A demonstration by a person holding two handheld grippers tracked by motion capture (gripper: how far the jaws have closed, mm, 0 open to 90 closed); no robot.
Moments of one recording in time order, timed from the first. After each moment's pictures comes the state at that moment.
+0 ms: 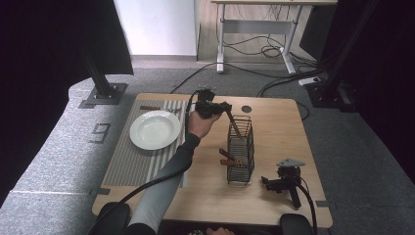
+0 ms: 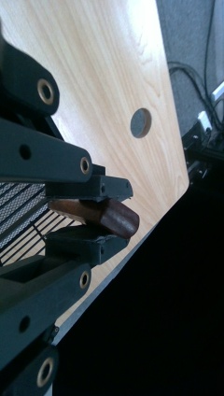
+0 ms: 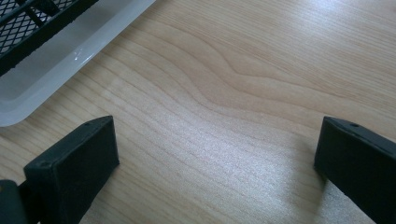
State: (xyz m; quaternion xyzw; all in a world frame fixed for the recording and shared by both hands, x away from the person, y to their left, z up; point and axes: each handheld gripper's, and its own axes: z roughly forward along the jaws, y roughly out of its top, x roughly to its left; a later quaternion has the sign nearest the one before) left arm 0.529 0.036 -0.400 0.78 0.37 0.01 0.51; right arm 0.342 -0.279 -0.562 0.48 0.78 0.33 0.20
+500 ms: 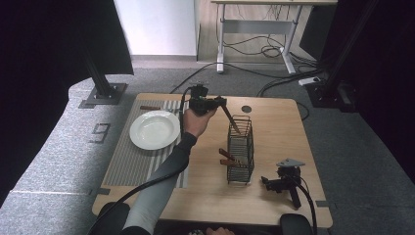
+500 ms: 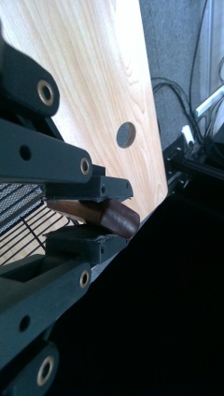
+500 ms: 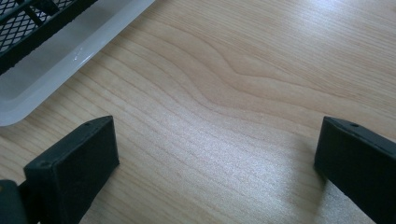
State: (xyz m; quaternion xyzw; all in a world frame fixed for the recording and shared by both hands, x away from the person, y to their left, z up) left arm 0.517 0.057 -0.374 0.74 0.41 0.02 0.53; right arm 0.342 -0.279 -0.562 0.48 0.78 0.33 0.20
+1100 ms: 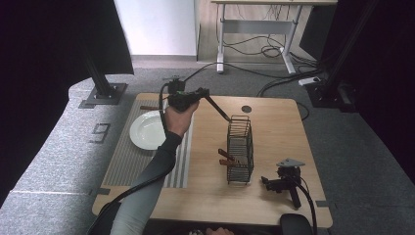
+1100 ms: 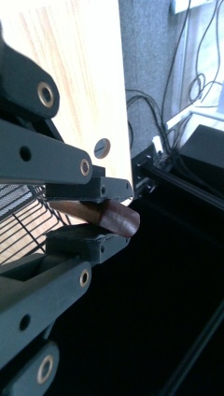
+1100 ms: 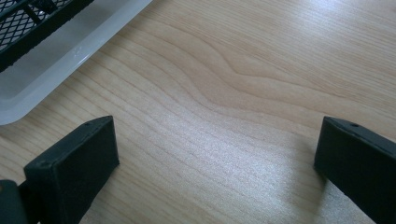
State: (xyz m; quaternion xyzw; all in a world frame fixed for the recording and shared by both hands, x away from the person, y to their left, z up) left arm 0.492 0.115 -0.339 0.68 0.44 0.04 0.58; right arm 0.342 -0.279 -0.562 0.48 0.78 0.33 0.20
